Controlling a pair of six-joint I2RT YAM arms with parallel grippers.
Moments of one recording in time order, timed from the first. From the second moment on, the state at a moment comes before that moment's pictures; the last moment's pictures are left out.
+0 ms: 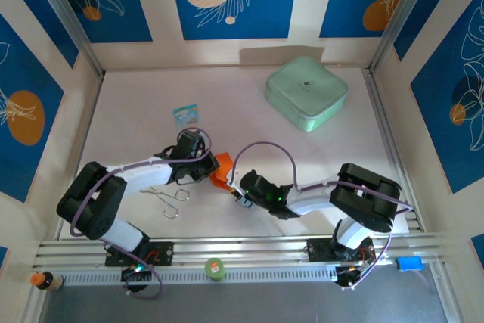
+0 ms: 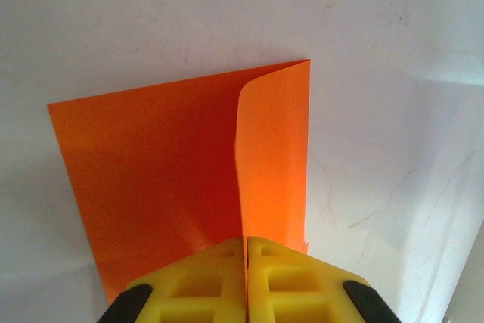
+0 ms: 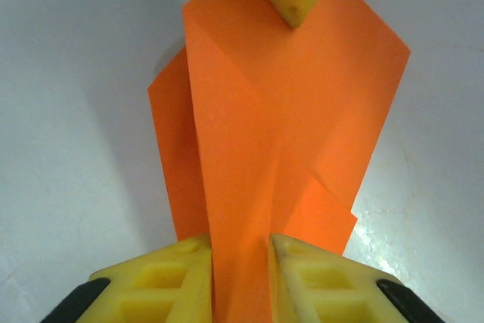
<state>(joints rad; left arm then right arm) -0.57 1.51 0.67 -0.07 0.27 -1.11 1.10 1.59 0.53 0.34 0.25 -0.08</state>
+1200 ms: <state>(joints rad) -0.57 1.51 0.67 -0.07 0.27 -1.12 1.11 1.61 0.56 0.27 0.30 -0.03</state>
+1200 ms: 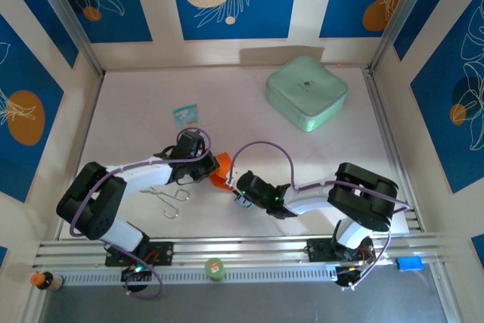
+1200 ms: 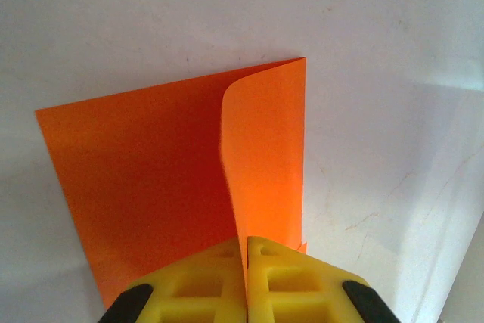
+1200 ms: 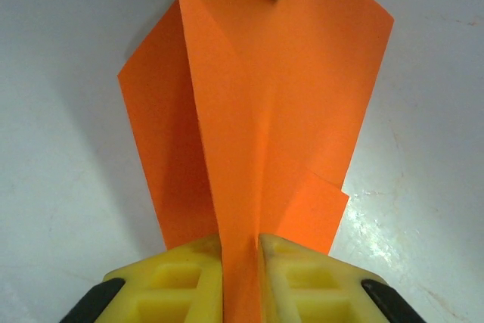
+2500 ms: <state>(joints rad) -0.57 1.30 0.67 -0.24 0.10 -1.10 0.91 1.64 0.59 0.25 -0.09 0.24</state>
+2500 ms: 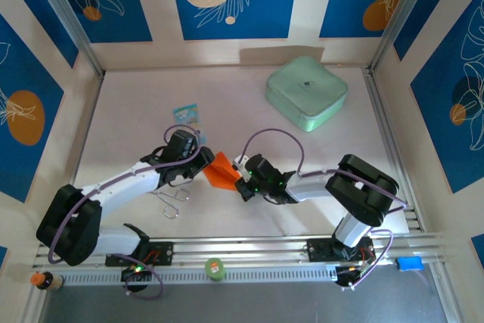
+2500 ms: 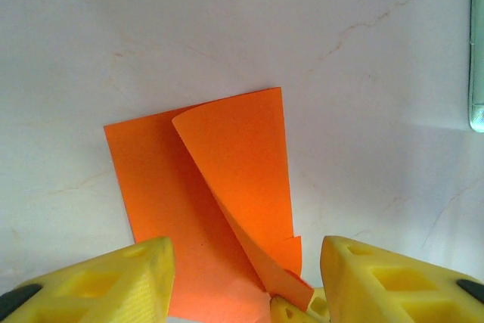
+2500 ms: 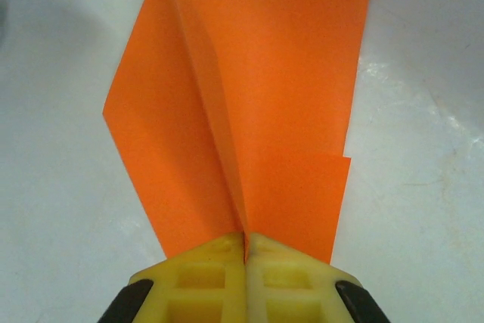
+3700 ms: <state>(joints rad) -0.57 1.48 0.60 0.17 0.28 -1.12 0.71 1.70 0.69 0.08 -0.48 0.57</state>
